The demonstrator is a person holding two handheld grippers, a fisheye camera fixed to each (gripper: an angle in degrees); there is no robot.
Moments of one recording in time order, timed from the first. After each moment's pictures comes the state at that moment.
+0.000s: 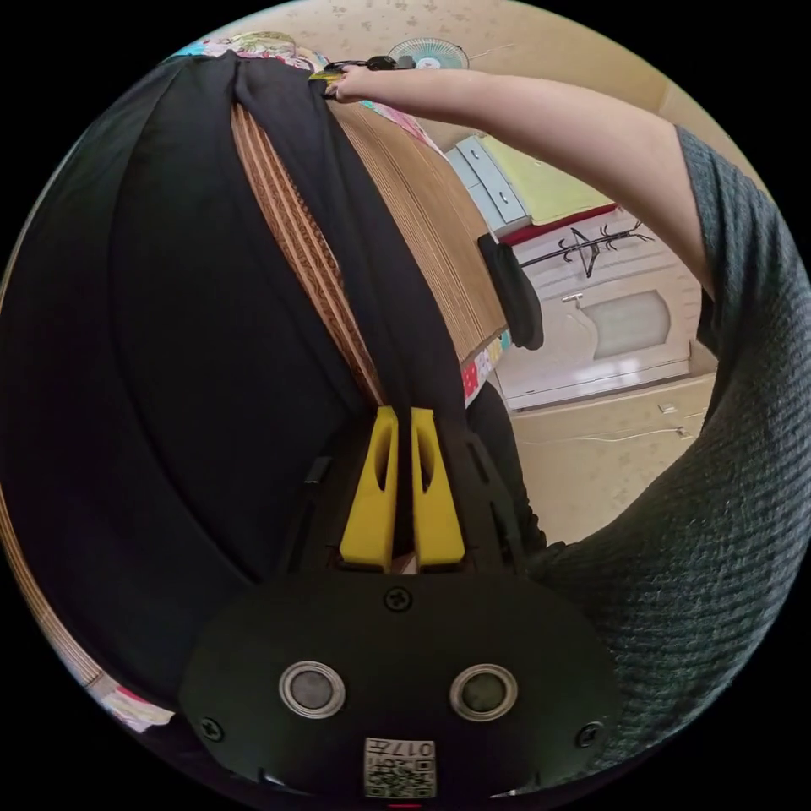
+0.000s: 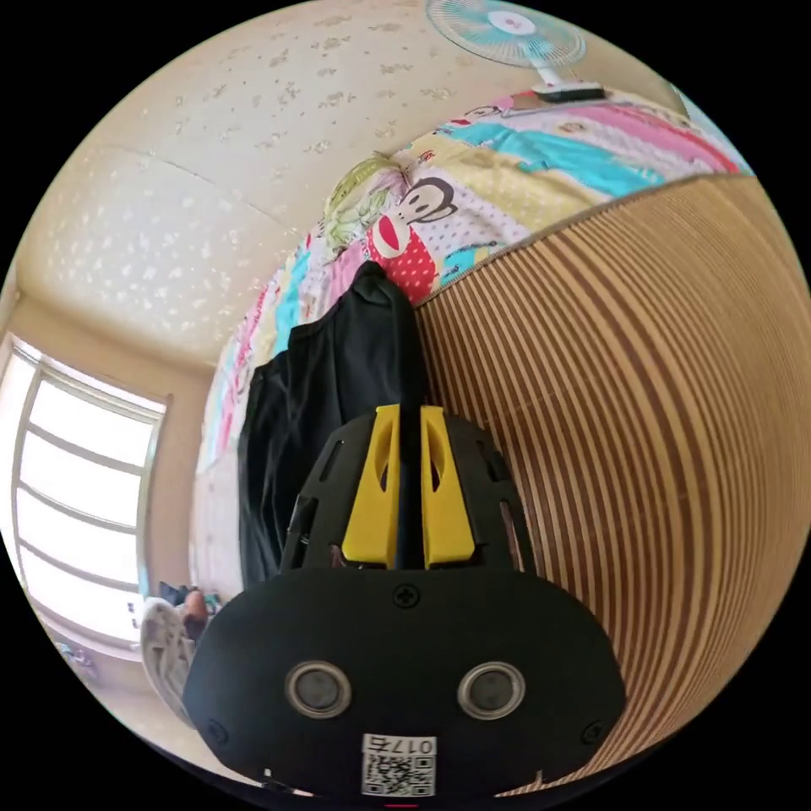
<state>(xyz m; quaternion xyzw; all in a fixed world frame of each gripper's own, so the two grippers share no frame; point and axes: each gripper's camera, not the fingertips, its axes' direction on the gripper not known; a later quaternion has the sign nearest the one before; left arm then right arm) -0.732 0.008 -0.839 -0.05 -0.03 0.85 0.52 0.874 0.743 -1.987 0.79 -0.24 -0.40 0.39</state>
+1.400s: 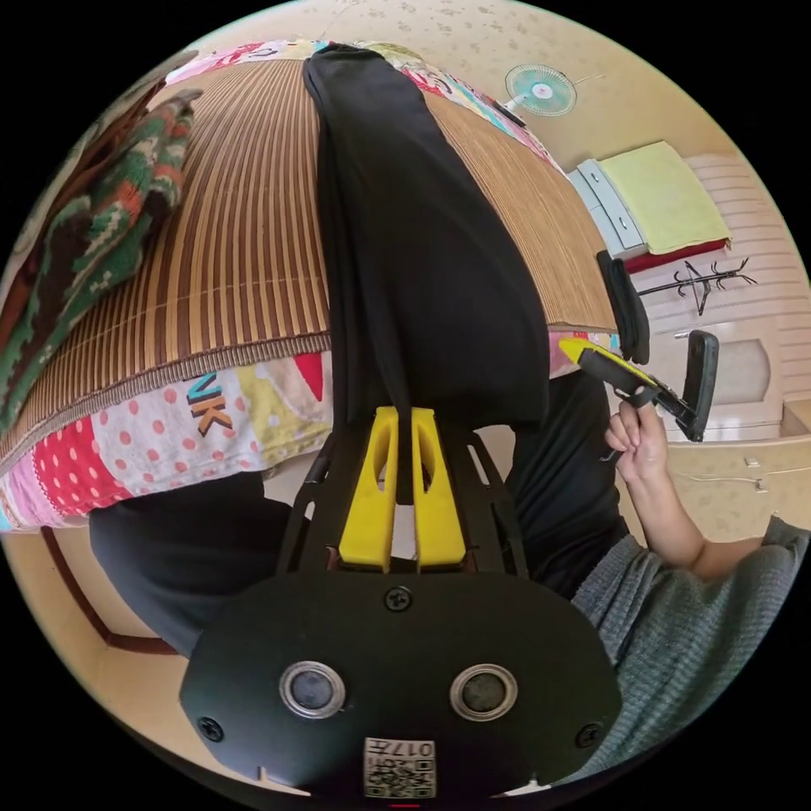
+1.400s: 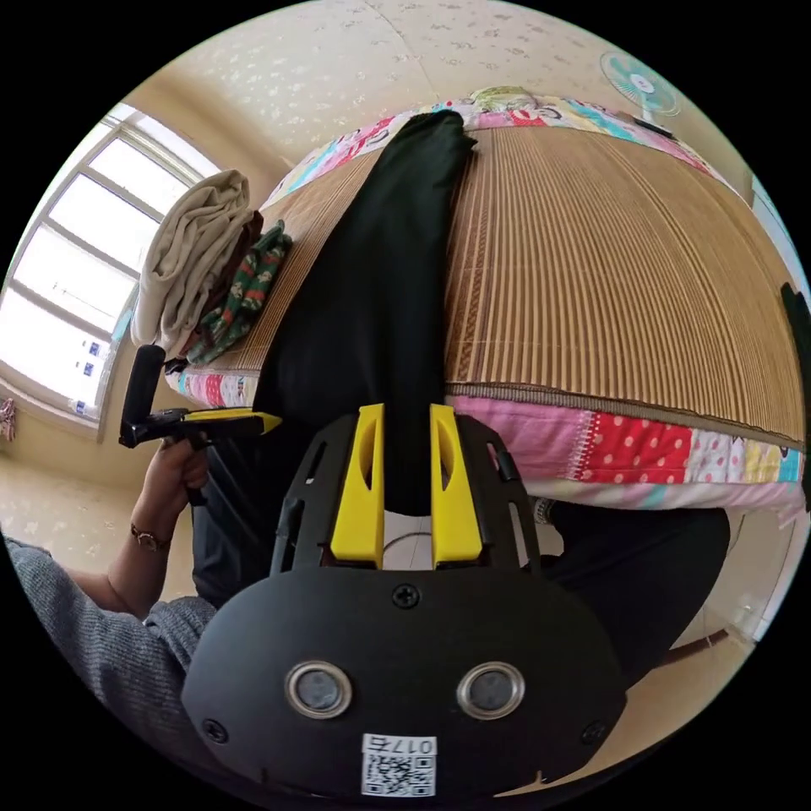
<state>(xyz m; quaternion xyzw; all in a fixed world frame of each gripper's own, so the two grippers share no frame) -0.737 0.001 -0.854 0.13 -0.12 0.78 0.60 0.904 0.434 -1.437 0.79 -0.03 -0.46 0.41</state>
